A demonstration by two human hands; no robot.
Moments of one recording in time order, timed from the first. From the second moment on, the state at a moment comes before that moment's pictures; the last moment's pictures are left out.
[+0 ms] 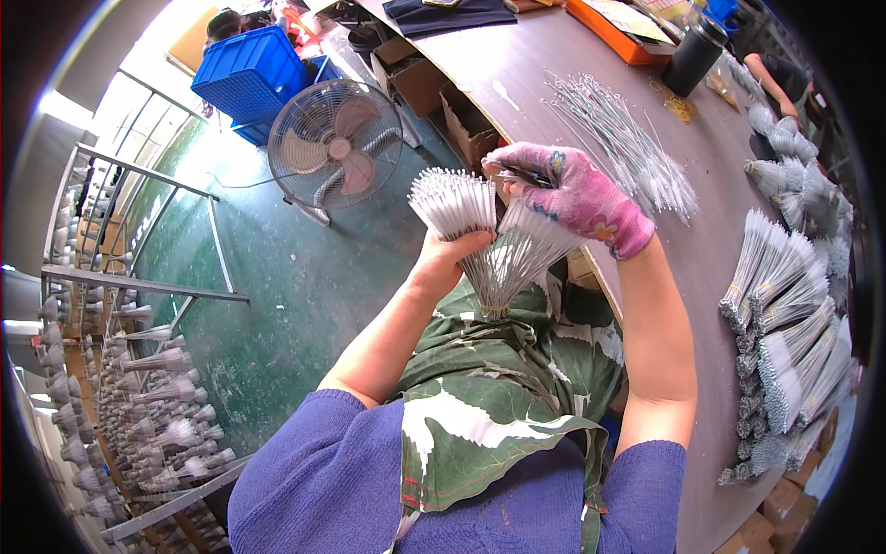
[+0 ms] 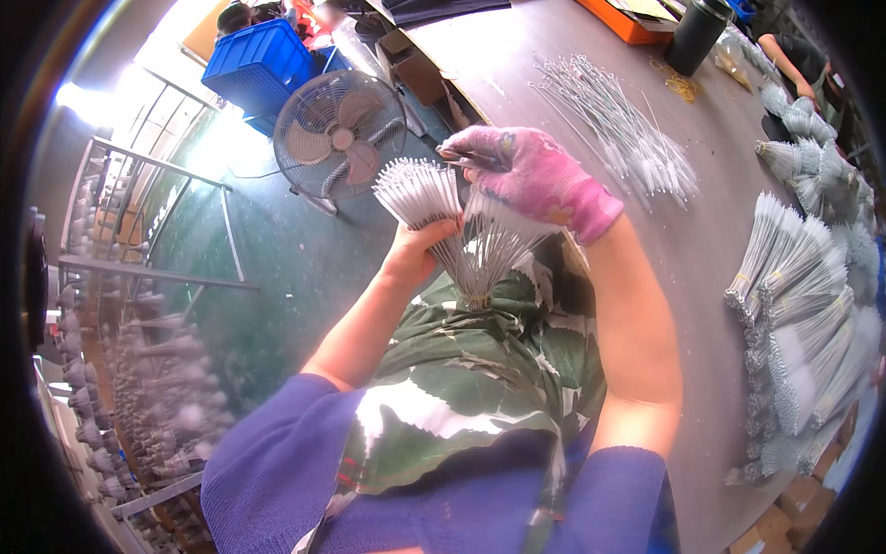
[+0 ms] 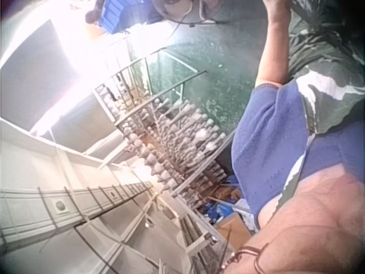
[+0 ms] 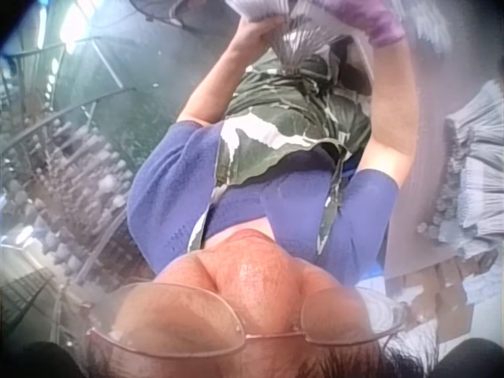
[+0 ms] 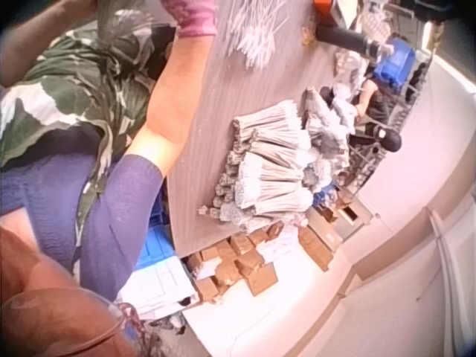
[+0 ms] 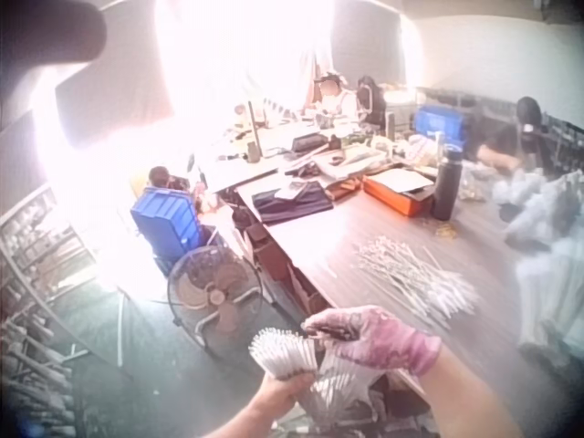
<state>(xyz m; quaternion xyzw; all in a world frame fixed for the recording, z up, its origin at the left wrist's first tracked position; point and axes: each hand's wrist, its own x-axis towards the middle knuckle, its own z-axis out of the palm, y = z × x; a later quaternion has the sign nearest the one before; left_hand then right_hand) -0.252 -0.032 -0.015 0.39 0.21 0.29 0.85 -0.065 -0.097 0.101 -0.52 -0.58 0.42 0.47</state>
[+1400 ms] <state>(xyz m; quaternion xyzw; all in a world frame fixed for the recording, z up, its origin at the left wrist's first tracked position) -0.241 -0.038 -0.011 0.50 0.22 0.27 0.79 -0.059 -0.104 0.101 -0.65 -0.61 0.26 0.37</state>
